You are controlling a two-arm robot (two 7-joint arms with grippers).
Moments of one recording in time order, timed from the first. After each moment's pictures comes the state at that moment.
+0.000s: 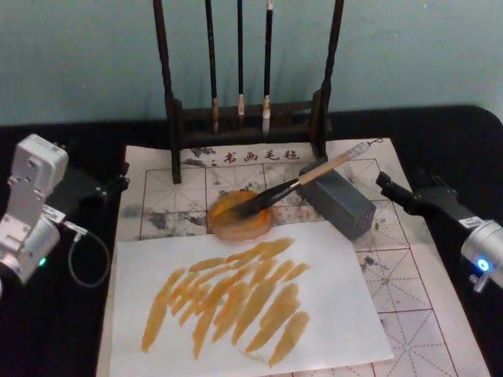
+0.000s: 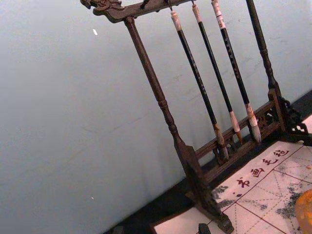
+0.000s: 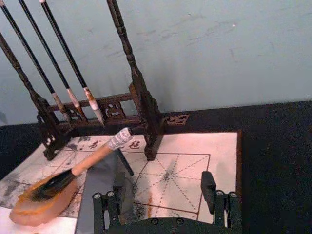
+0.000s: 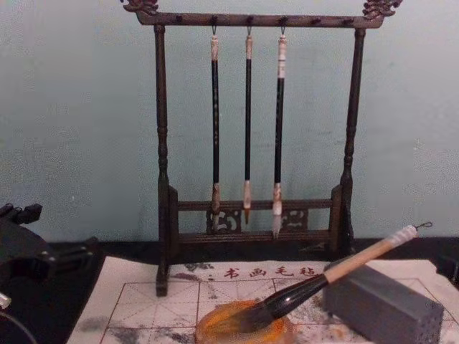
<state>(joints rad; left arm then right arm) -0.20 0.60 0.45 -1.41 -0.25 -0.12 0.03 0.21 0.61 -0.45 -1.29 0.91 -0.09 0.28</state>
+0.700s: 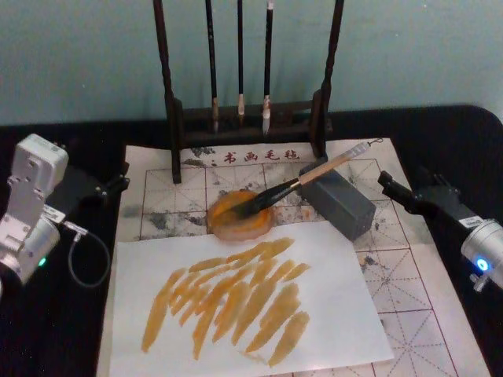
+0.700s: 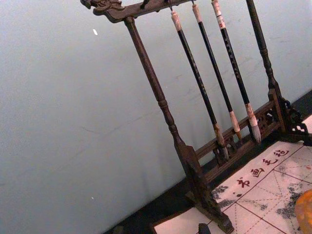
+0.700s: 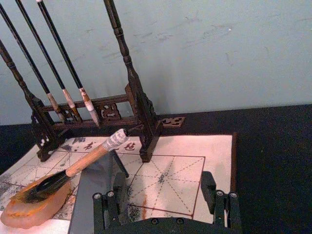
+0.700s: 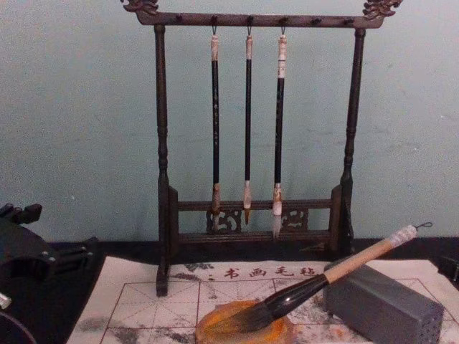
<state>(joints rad) -0.20 0.60 0.45 -1.41 -0.25 -0.12 0.03 0.21 0.59 -0.44 -1.28 0.87 -0.10 0.27</state>
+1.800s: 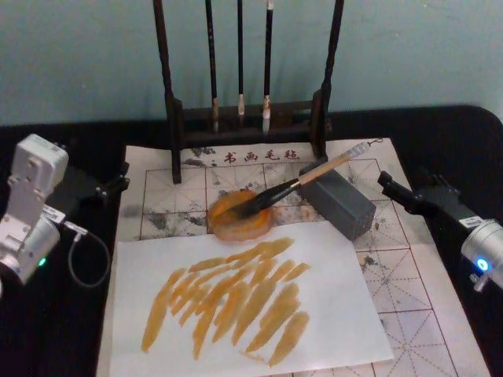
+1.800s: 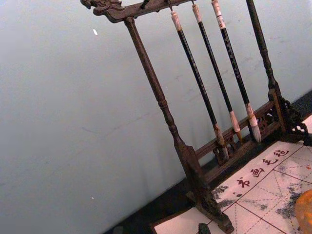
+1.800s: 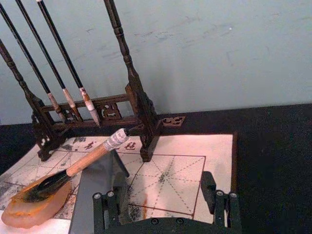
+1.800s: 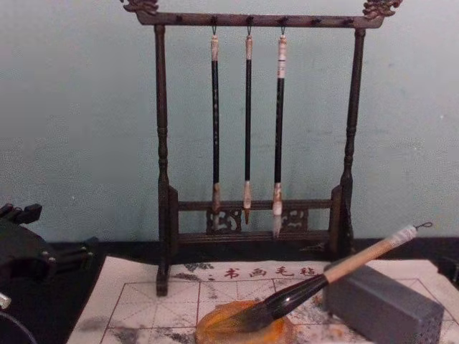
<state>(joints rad) -0.20 0.60 0.45 -1.41 -0.25 -0.12 0.03 0.21 0.59 -0.44 -1.28 0.88 -0.10 0.27</state>
